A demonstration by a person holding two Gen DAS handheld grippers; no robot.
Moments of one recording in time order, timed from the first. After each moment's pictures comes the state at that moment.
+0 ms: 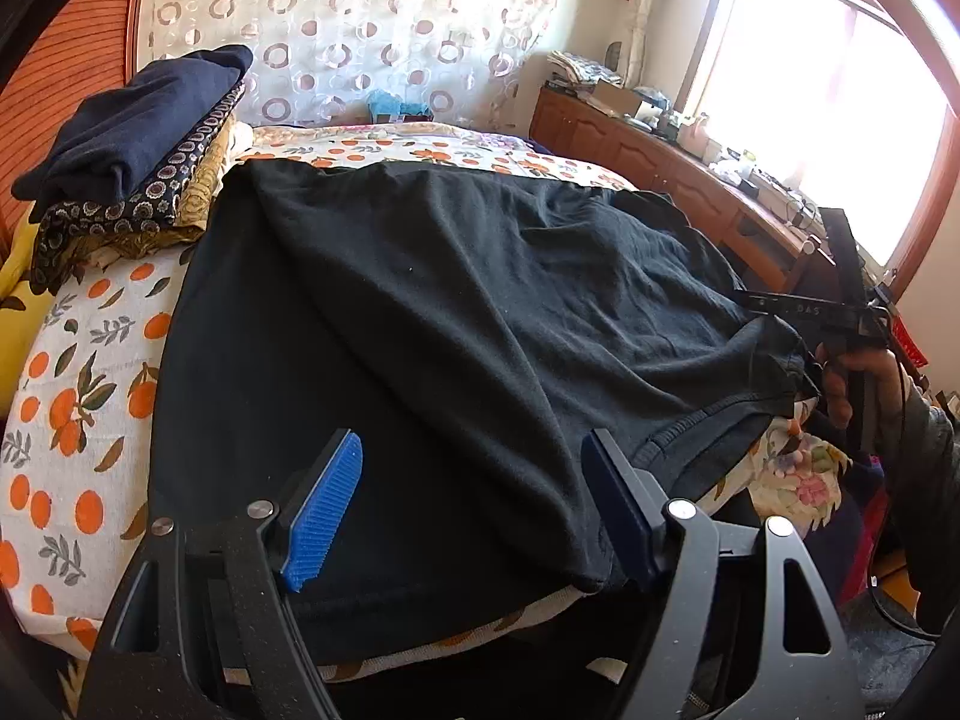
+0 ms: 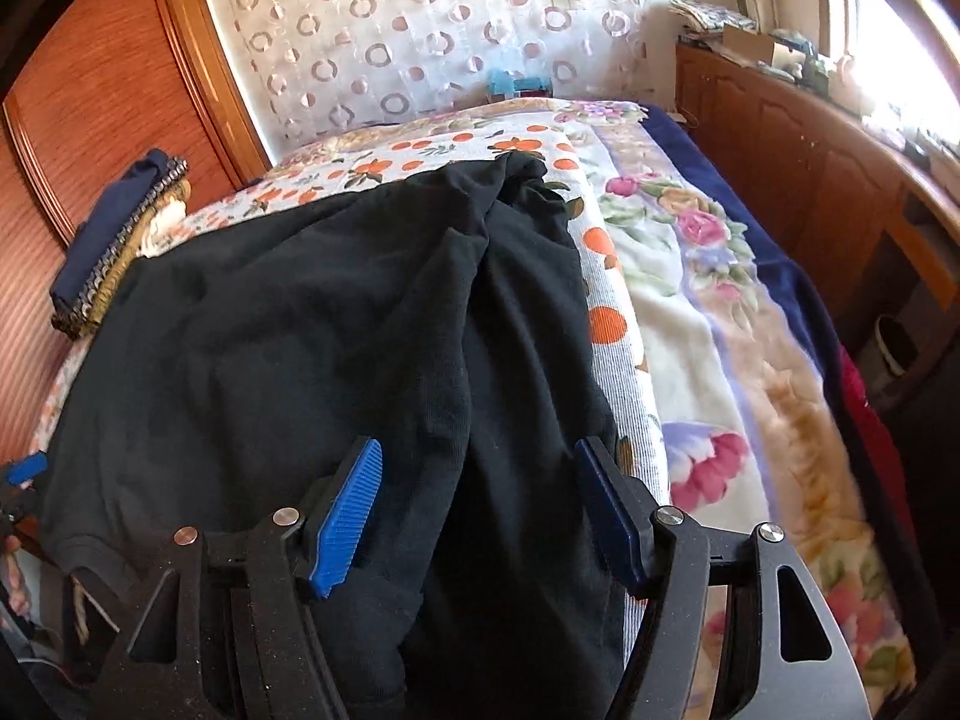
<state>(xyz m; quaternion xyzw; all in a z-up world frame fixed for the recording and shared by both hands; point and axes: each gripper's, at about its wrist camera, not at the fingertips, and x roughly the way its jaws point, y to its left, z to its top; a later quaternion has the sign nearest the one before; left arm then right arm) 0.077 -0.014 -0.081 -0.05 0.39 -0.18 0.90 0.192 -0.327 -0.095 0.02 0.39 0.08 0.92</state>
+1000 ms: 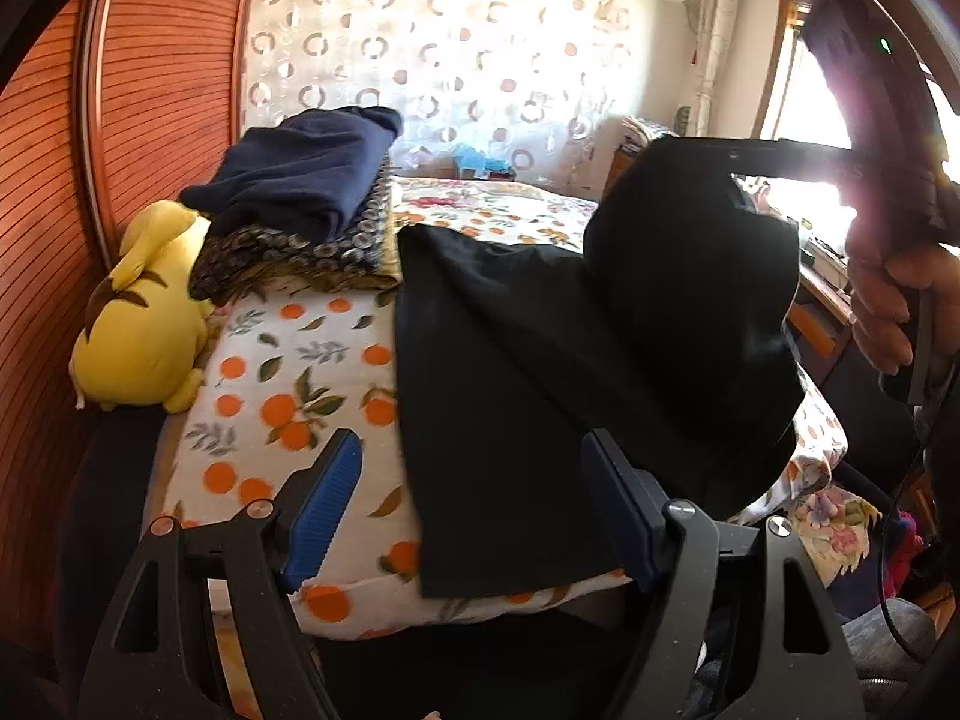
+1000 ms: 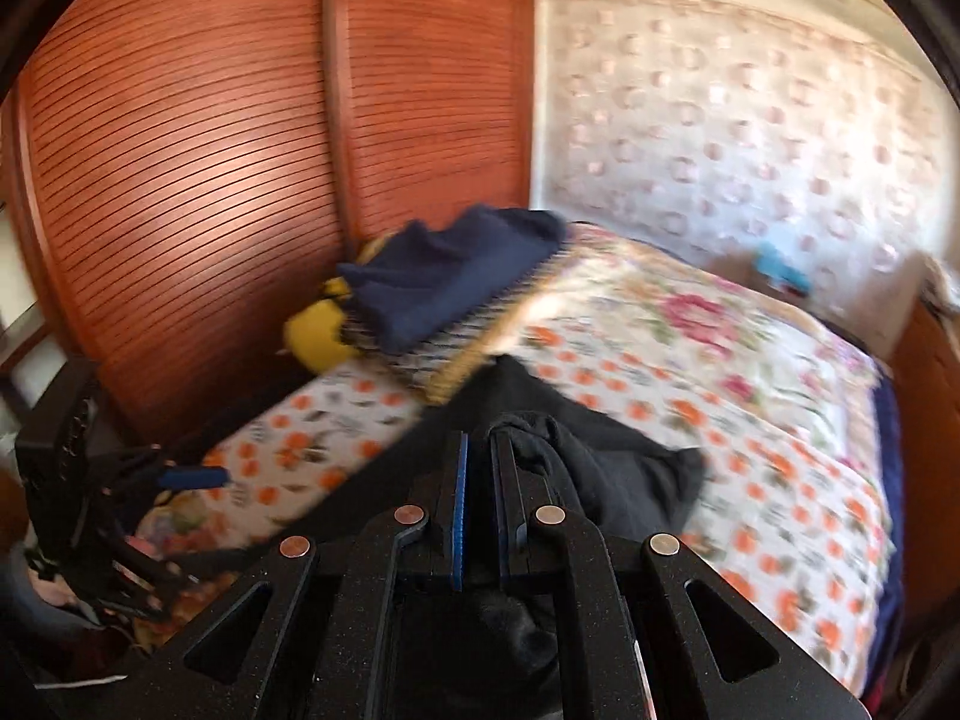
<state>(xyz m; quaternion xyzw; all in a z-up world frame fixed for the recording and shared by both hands) 0.032 0.093 -0.043 -0.07 0.34 -0.09 0.93 0.166 0.000 0.049 -0.16 0.26 0.36 0.88</state>
